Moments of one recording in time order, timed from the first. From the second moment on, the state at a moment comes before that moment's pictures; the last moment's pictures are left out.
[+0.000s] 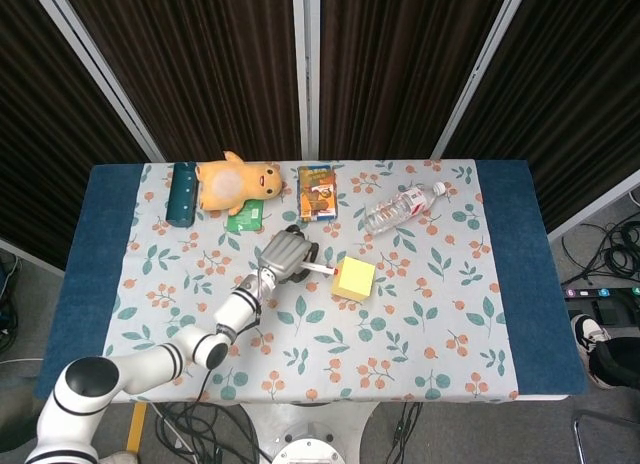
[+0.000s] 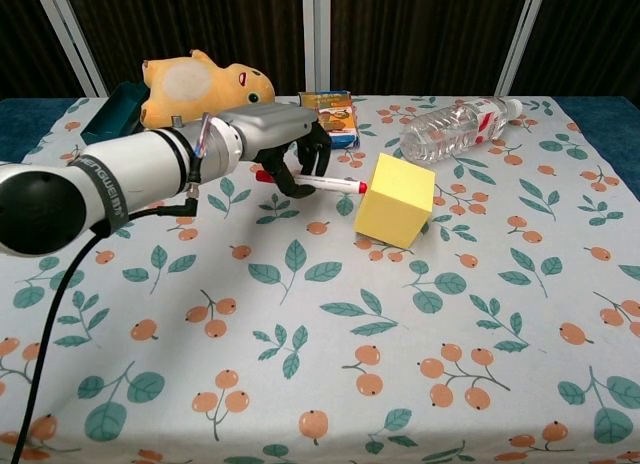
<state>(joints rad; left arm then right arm) -1.03 -1.93 -0.28 -0.93 1.16 0.68 0.17 -0.04 -1.04 0.08 -1.51 -1.49 1.58 0.24</state>
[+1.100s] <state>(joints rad) -0.75 -1.71 -0.11 -1.15 1.13 0.88 0.22 -0.01 -1.06 0.08 -1.49 -1.52 1.57 0.26</state>
